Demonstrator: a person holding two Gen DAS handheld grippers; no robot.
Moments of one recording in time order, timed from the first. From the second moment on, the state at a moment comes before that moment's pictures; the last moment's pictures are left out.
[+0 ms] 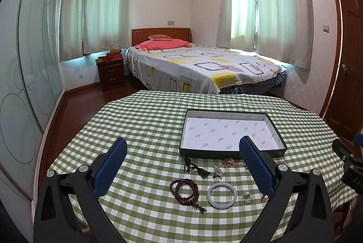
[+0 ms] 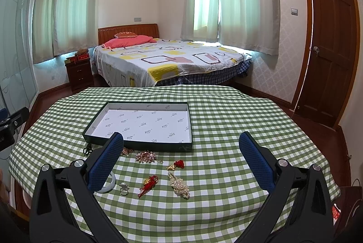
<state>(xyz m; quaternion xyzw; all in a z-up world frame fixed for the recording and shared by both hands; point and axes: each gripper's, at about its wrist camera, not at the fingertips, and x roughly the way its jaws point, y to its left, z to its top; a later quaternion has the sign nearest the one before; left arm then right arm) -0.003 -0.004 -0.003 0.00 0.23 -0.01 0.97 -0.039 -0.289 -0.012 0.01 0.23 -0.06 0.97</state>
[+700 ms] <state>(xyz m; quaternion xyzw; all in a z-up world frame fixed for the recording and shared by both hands) -0.004 -0.005 -0.004 0.00 0.23 -0.01 0.97 -0.039 -0.288 -0.013 0.01 0.23 -0.06 0.97</state>
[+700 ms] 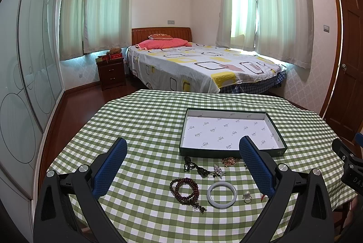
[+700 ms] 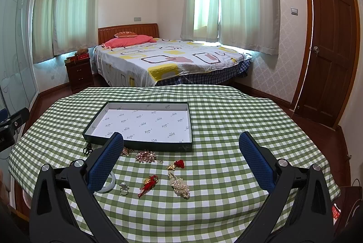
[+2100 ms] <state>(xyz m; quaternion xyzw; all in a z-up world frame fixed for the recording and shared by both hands) 0.002 -0.005 -0.014 0.00 0.25 -0.02 0.97 -0.035 -0.290 -0.017 0.01 0.23 -0.06 0.97</state>
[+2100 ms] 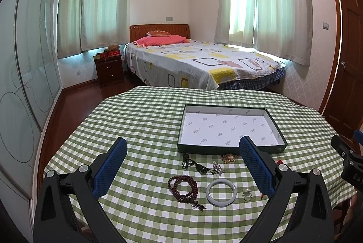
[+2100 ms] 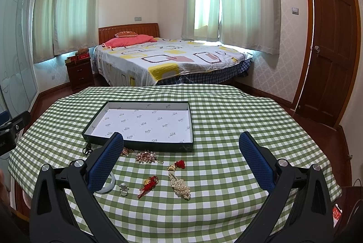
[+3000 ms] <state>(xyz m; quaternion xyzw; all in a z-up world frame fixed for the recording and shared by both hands) 0.080 0.008 -0.160 0.01 0.40 -0.03 0.92 0.032 -0.302 -0.154 0.02 0.34 -0.03 0.94</state>
